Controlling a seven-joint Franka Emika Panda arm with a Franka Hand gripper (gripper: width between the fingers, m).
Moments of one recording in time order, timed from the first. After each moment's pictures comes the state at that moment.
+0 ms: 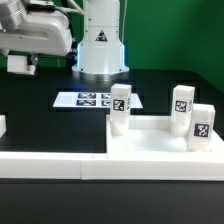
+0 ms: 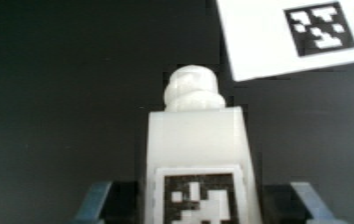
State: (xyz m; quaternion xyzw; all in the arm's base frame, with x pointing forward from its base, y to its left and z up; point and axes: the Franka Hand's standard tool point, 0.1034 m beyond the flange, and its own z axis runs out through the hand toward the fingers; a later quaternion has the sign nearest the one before) arm 0.443 -0.157 0.123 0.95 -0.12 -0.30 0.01
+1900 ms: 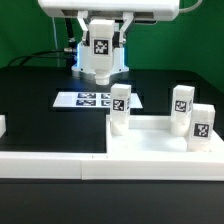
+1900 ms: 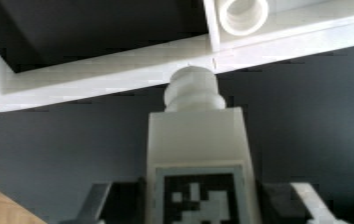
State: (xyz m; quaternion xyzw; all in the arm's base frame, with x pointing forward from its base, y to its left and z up) arm 0.586 -0.026 0.170 0.96 -0.13 0.25 0.03
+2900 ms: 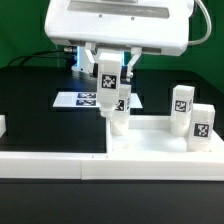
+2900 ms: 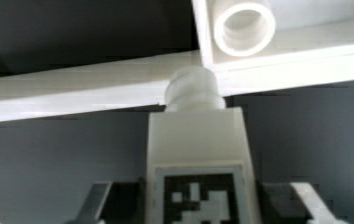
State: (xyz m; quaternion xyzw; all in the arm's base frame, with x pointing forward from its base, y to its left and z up) arm 0.611 -0.015 0.124 0.96 -0.10 0.24 0.05
